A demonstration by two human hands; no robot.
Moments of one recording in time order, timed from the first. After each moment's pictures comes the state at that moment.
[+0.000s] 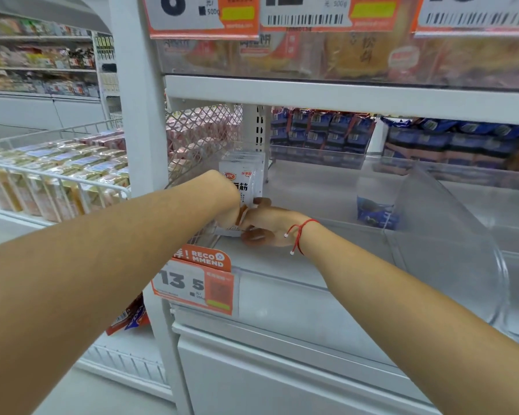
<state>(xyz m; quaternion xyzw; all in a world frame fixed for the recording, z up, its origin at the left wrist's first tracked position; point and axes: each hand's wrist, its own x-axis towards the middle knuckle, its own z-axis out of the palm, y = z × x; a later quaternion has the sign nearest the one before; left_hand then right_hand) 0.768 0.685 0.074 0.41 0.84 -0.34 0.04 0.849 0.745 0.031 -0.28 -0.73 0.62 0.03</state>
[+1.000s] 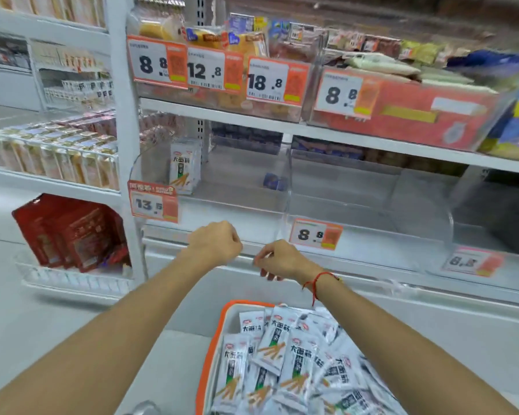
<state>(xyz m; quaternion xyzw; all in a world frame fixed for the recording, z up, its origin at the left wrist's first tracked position) 1.044 0.554 0.058 0.44 0.88 0.16 0.07 1.161 0.653 0.038 -0.35 -0.86 0.37 0.02</state>
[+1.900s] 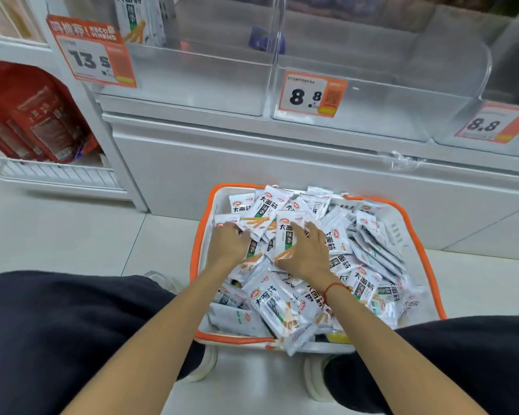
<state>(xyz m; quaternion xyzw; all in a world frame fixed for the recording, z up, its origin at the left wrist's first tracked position) 1.156 0.526 -0.162 0.26 0.86 0.33 0.30 1.298 0.601 -0.144 -0.51 -0.83 0.24 -0.06</state>
